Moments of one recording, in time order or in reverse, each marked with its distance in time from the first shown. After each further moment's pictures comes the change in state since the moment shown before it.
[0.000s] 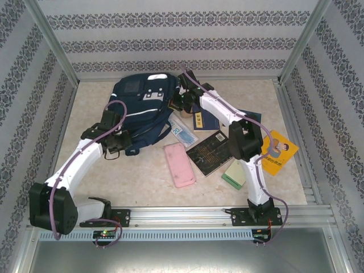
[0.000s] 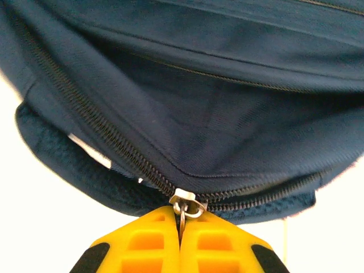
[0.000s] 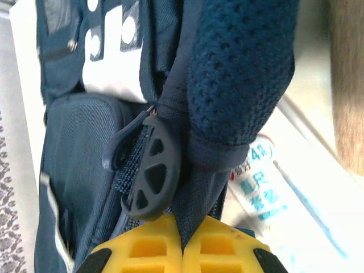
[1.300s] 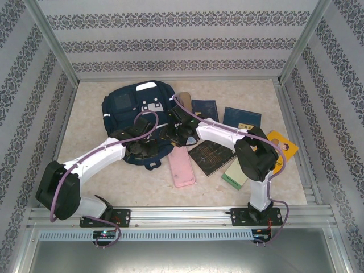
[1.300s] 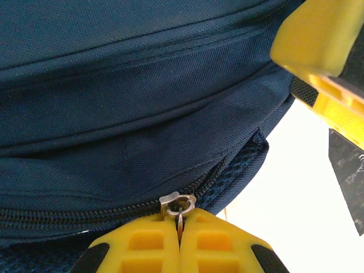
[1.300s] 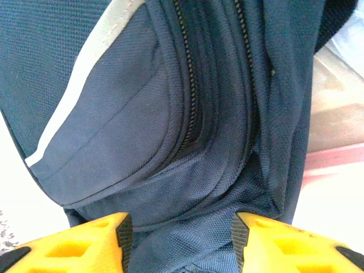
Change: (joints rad) left arm -0.330 0.177 0.034 0.072 -0.002 -0.166; right arm 0.244 -0.354 -0.669 0.235 0.088 0.340
